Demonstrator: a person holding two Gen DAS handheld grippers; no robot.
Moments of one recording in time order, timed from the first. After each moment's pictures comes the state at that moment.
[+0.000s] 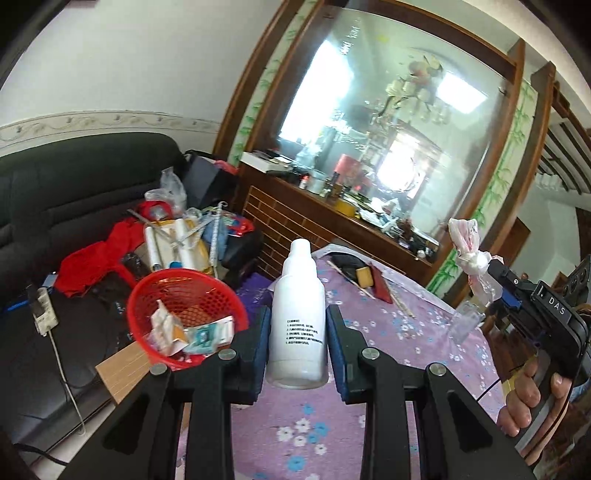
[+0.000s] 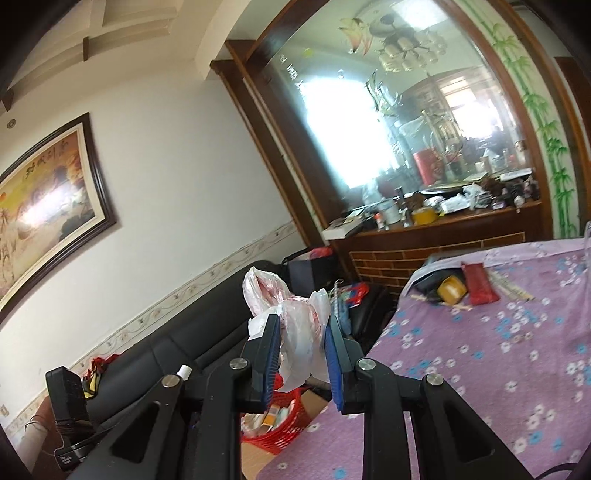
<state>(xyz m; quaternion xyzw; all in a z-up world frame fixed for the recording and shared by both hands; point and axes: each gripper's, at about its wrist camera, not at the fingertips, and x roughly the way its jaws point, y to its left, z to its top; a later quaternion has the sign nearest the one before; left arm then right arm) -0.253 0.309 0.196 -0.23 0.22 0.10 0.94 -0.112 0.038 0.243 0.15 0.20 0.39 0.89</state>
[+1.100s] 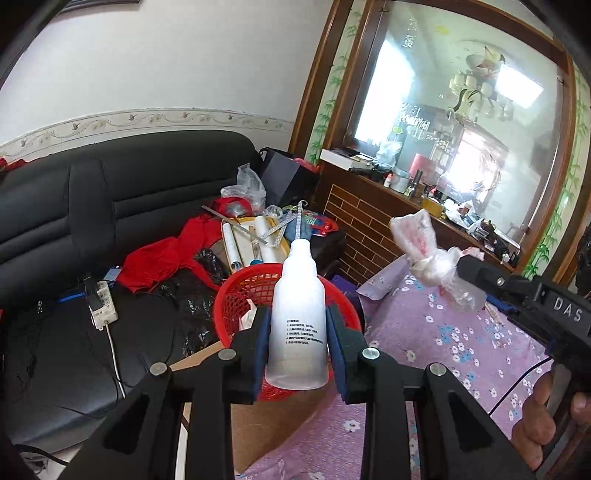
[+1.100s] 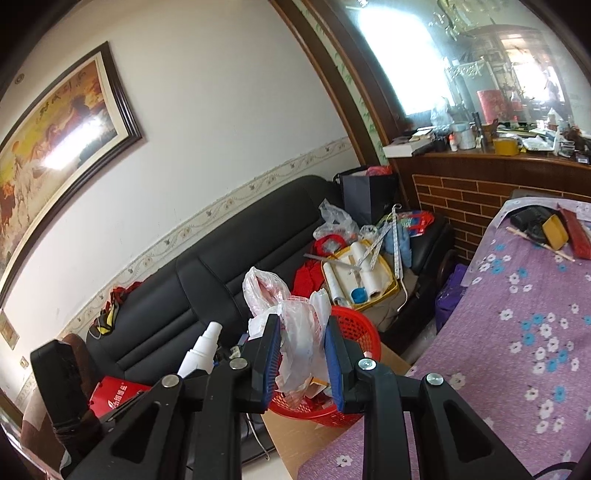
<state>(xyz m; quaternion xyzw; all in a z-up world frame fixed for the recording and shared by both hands) -0.243 0.373 0.133 -0.20 0.25 0.25 0.92 -0.092 0.219 0.156 0.07 0.31 0.48 0.82</state>
